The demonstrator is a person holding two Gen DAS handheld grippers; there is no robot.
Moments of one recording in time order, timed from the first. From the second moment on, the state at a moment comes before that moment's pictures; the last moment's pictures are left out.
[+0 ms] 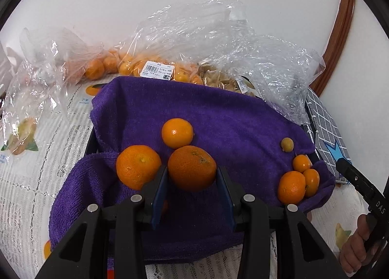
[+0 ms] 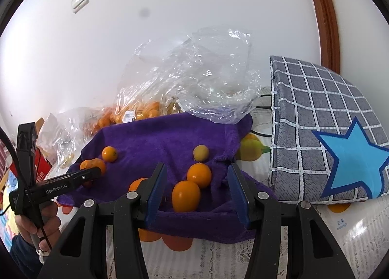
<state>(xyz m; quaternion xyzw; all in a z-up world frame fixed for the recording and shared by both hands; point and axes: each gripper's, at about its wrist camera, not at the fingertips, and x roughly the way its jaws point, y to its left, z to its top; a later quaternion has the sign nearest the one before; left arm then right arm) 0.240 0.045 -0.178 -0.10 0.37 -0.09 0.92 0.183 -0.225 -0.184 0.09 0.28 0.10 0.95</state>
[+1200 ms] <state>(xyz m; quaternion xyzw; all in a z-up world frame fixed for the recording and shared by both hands) 0.211 0.068 -0.158 -0.14 0.30 -0.09 0.94 0.129 -0.219 -0.164 0.06 0.29 0.06 0.95</state>
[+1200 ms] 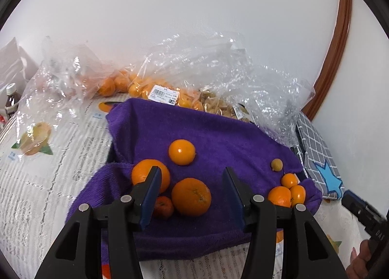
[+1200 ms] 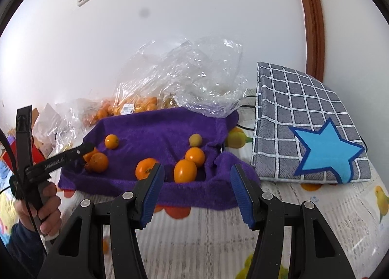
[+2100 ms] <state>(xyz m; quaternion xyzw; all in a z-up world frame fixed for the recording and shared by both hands) 0.166 0.104 -0.159 -0.17 0.28 -0.04 0.94 0.084 -0.190 -0.154 0.03 0.30 0.10 0.95</state>
